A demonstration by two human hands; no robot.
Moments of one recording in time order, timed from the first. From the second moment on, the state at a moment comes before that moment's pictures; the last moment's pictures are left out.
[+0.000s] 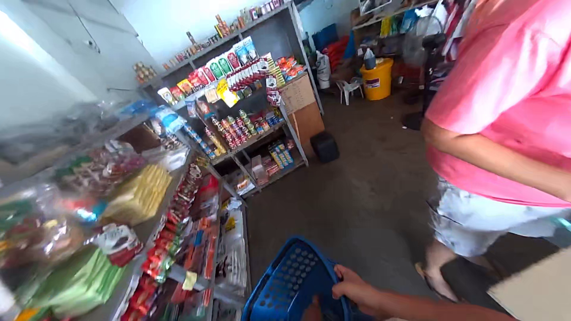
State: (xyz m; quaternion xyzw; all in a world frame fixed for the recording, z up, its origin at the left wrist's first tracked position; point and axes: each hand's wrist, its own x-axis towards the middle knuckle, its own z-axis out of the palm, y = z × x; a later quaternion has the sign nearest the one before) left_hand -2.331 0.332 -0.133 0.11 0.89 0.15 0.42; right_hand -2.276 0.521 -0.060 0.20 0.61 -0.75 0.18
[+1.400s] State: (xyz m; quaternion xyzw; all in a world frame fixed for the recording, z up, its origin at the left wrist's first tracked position) left_hand -3.076 1.066 -0.188 0.43 0.72 -0.08 0.54; right_hand -2.819 1.177 -0.085 0.53 0.44 -0.67 -0.27
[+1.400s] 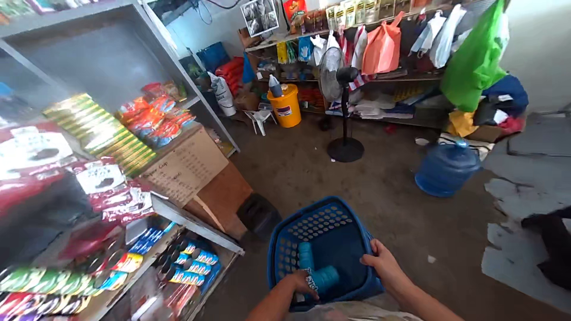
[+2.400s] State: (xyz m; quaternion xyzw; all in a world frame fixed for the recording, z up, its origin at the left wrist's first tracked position) left_hand -3.445 1.673 -0.027 0.49 0.77 0.23 0.34; right_hand -3.207 1.783 -0.071 0.51 0.51 -0.59 -0.37
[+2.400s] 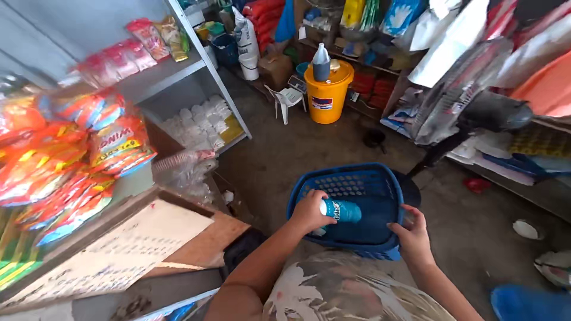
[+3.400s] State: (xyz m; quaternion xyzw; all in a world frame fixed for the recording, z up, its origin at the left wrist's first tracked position) left_hand -4.109 2.017 -0.041 0.28 0.79 0.55 0.01; right_hand -3.881 2.292 -0.030 0.41 0.59 -0.64 -0.29
